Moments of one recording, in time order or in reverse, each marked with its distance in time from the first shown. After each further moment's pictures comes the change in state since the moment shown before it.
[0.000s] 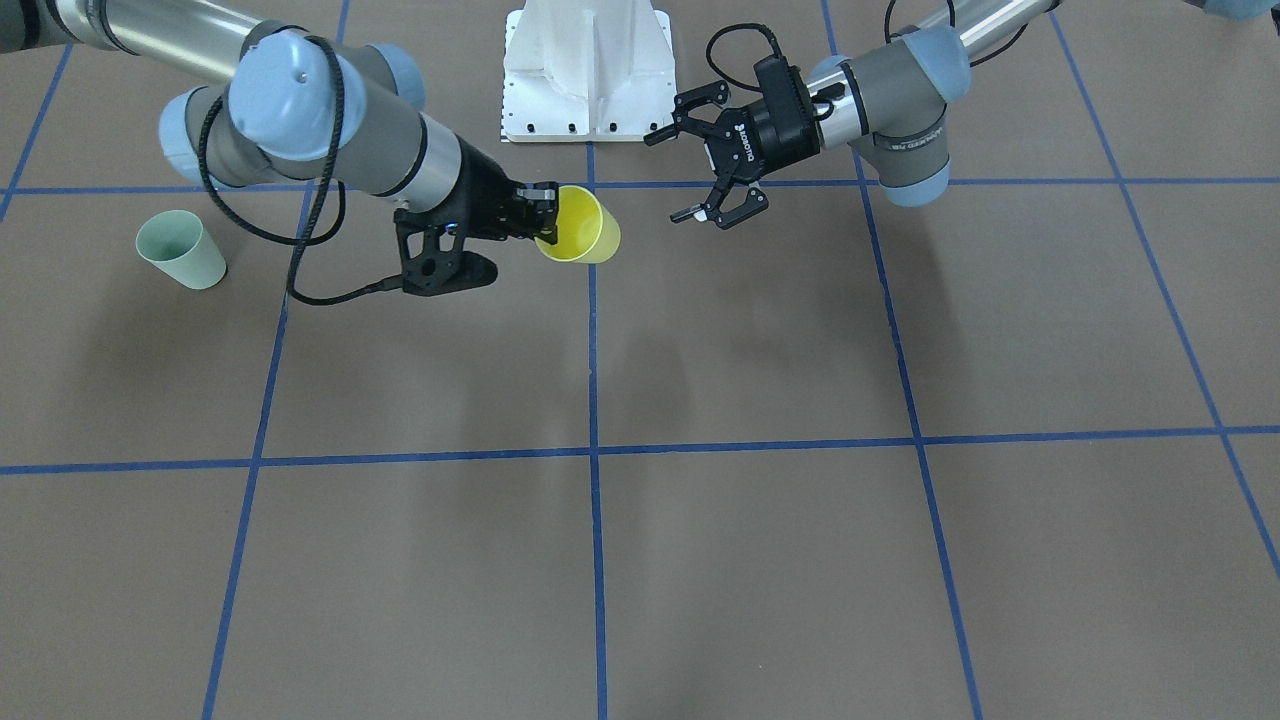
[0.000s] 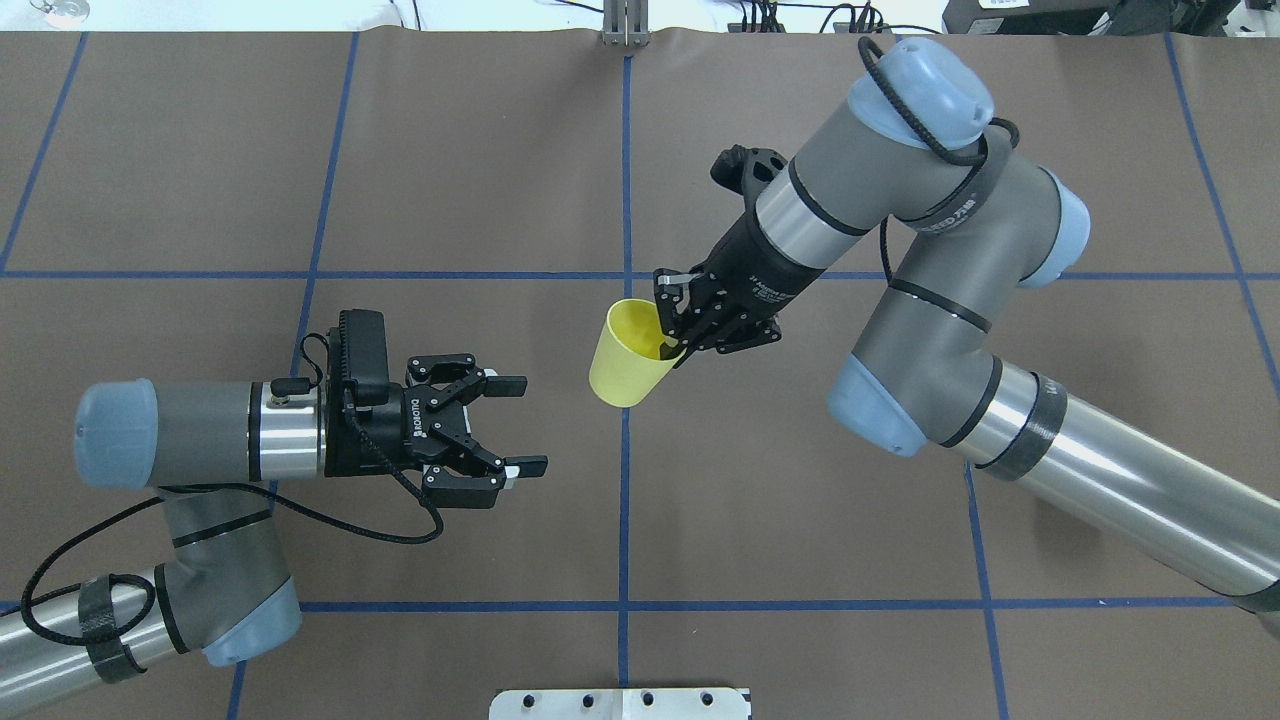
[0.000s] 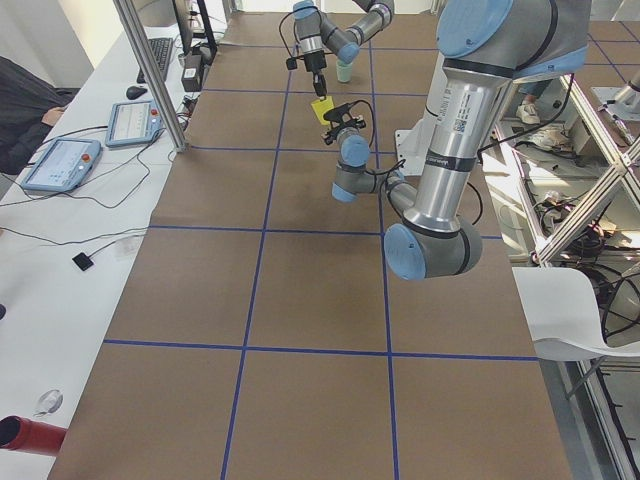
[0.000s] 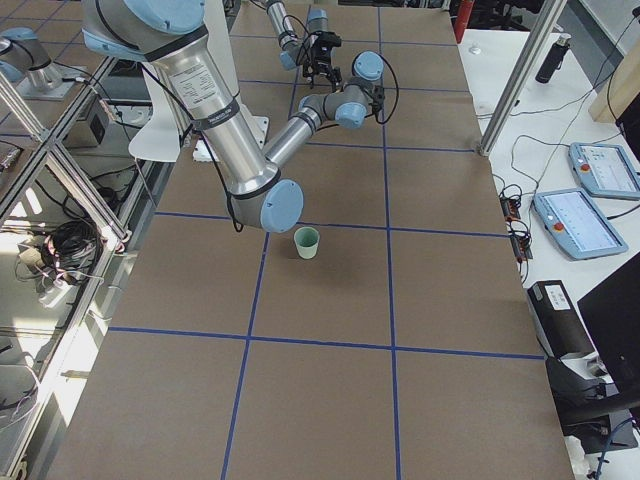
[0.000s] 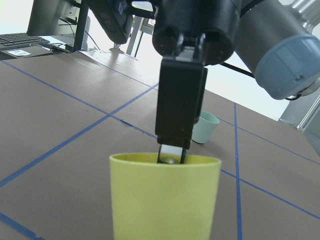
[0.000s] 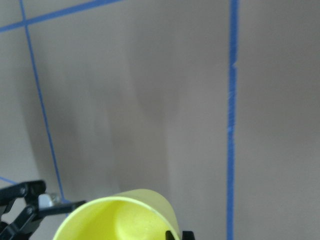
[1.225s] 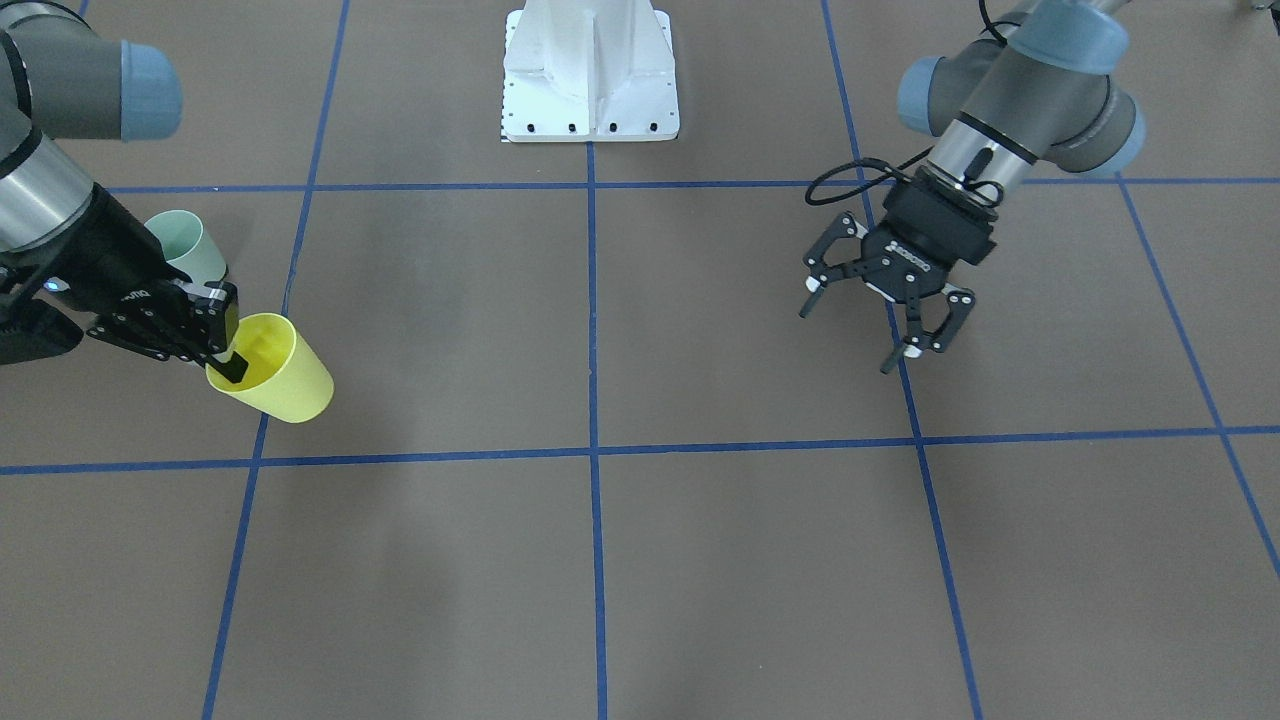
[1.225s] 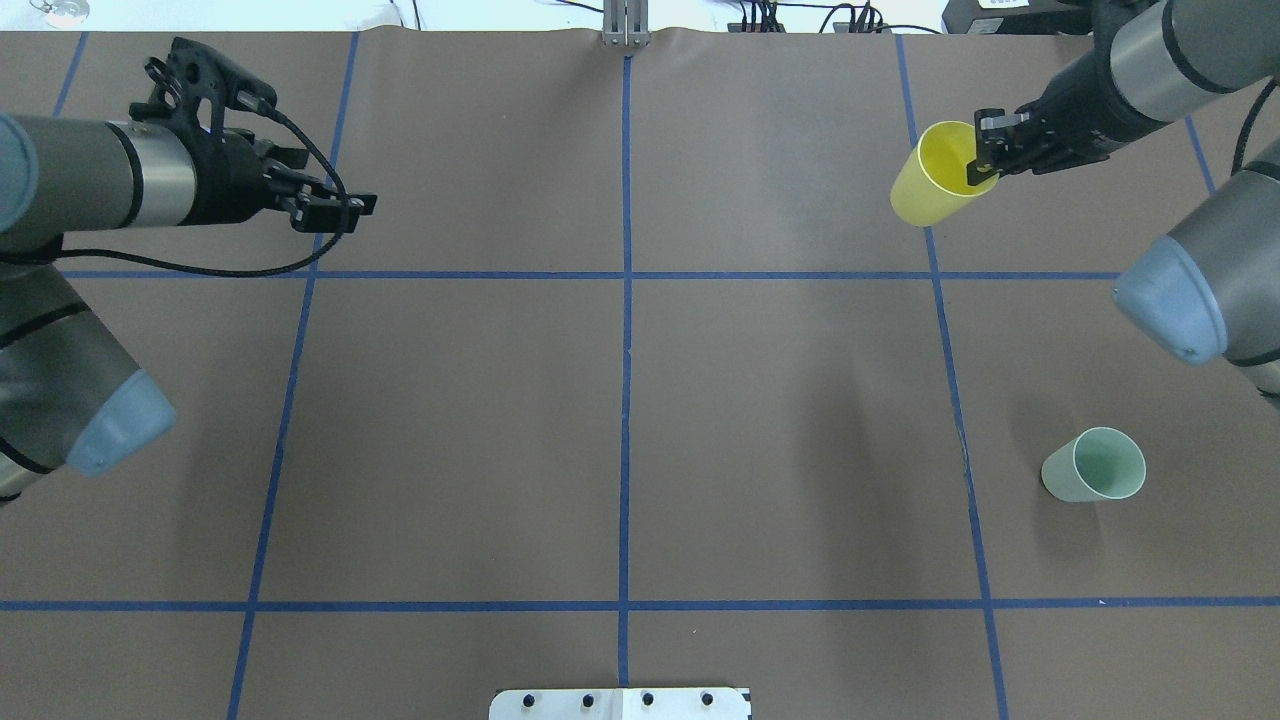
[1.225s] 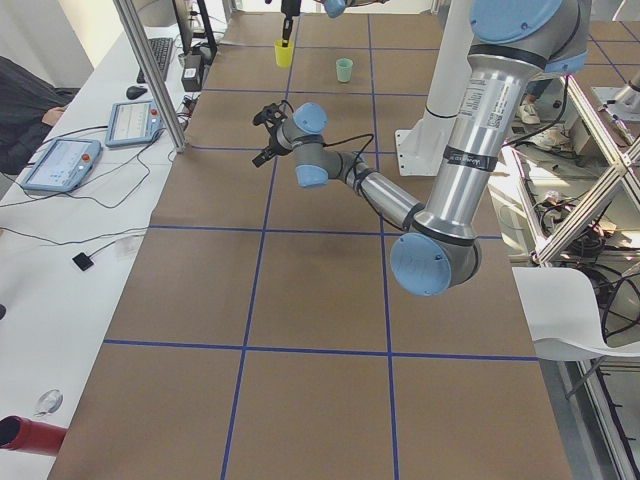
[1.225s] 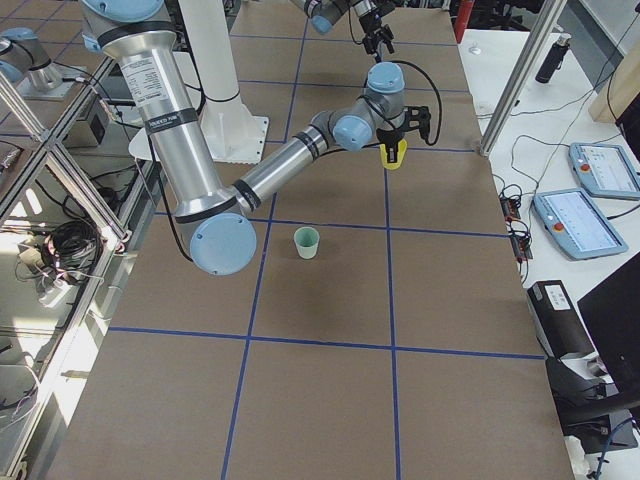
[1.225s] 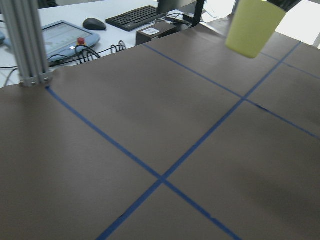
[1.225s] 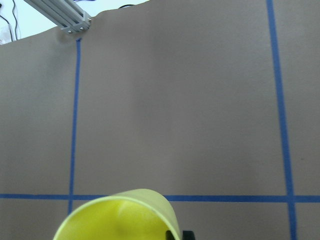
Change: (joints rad) left arm -0.421 0.037 -0.163 0.846 0.016 0.055; right arm 0.309 -0.270 0.273 -0.340 -0.276 -0.575
